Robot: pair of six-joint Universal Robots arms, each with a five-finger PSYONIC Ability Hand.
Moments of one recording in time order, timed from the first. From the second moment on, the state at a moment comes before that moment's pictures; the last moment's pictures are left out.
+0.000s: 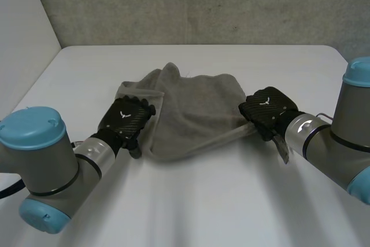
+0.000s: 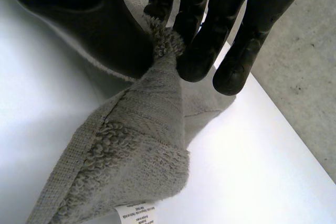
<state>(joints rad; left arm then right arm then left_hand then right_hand) 4.29 -1.99 -1.77 3.53 -1.38 3.46 1.93 -1.18 1.52 0.05 1.29 2.49 0.34 0.33 0.33 0.34 0.12 1.33 1.28 1.33 1.33 1.16</state>
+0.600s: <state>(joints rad) 4.28 -2.18 -1.48 3.51 -1.23 3.70 1.93 -1.12 1.54 0.05 1.28 2.49 0.32 0.31 0.32 0.32 0.10 0.68 0.65 0.71 0.71 0.51</state>
